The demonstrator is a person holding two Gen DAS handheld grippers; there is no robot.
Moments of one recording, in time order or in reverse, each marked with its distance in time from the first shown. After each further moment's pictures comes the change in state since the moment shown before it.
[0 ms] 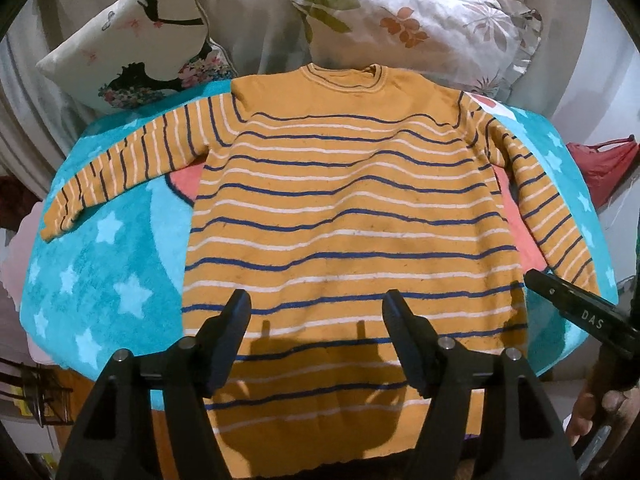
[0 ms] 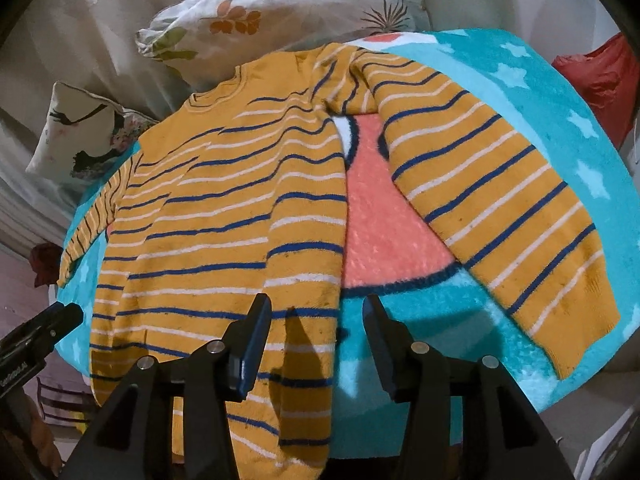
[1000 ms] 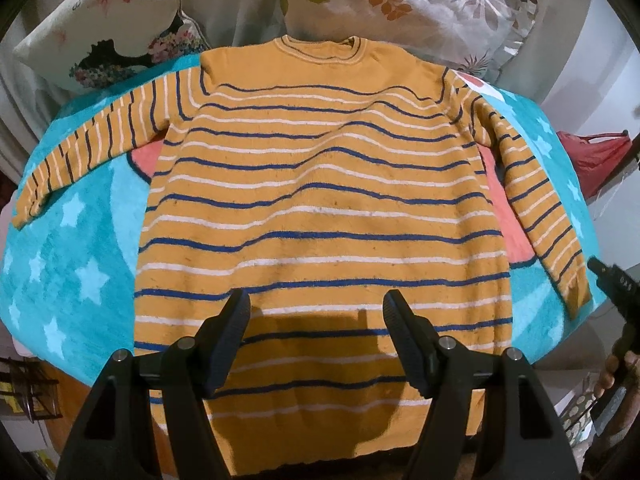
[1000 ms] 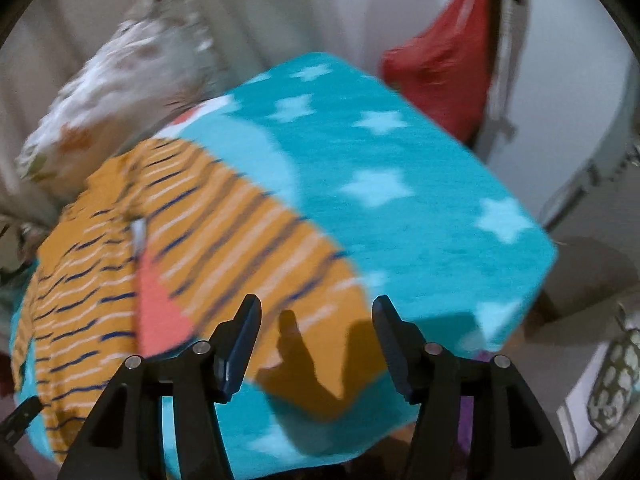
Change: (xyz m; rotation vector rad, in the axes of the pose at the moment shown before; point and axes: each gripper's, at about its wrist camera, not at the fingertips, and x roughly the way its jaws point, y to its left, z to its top) left arm 0.026 -0.018 -0.005 -0.014 0.084 -0.071; right arm -0.069 -0.155 0.010 0.307 -0.167 -0.317
